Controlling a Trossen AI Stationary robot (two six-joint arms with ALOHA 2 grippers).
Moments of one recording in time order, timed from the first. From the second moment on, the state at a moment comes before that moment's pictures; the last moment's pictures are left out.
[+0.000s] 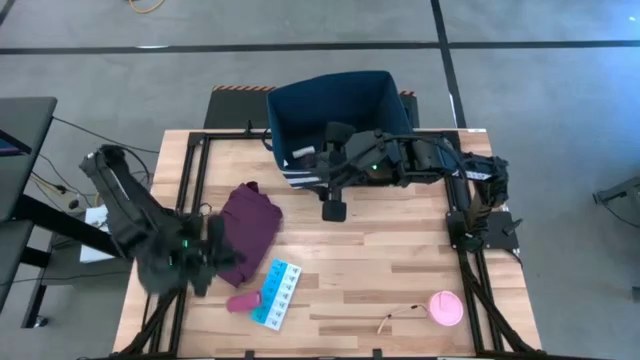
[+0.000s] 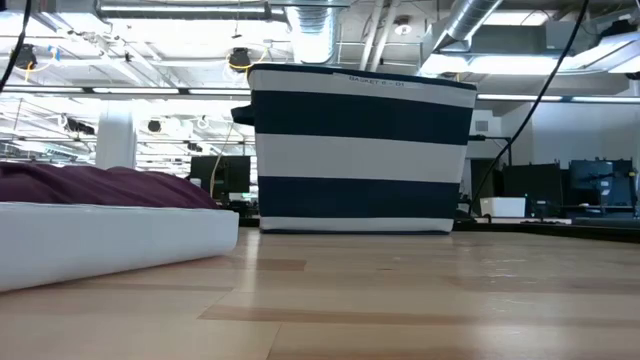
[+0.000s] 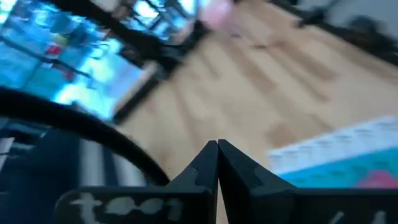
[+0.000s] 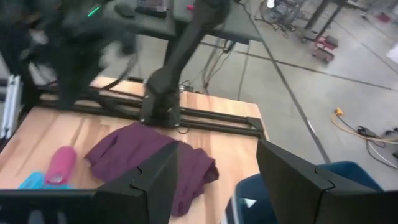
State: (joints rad) left arm -0.87 1.09 1.17 -0.79 -0.77 0.21; right arm 0.13 1.85 2.34 -0.92 0.26 -0.23
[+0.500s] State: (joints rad) left arm -0.60 1.10 1.05 -0.88 -0.09 -0.27; right arm 0.19 1.85 2.34 -1.03 0.26 -0.22
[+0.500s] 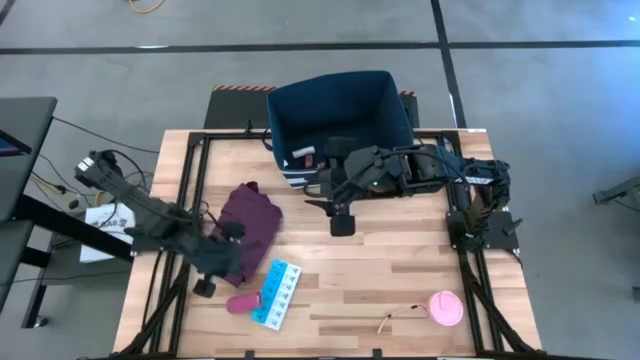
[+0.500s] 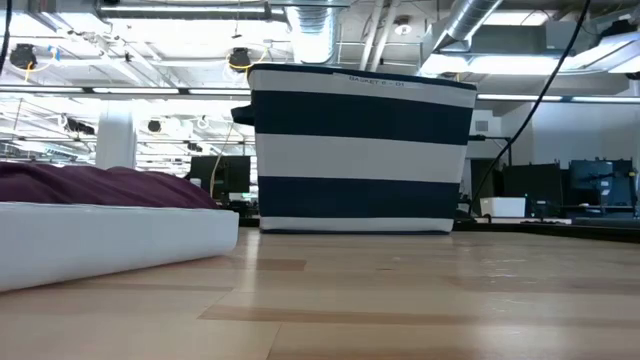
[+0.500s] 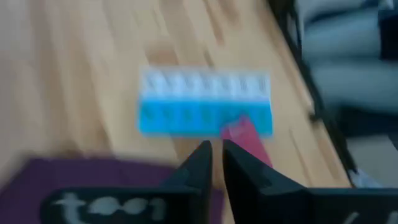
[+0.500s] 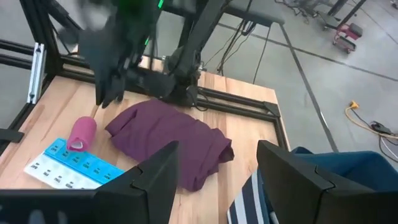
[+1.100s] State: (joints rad) left arm -0.63 1.38 0.89 -0.68 0.17 -0.47; right arm 0.17 1.85 2.33 -1.07 0.26 -0.12
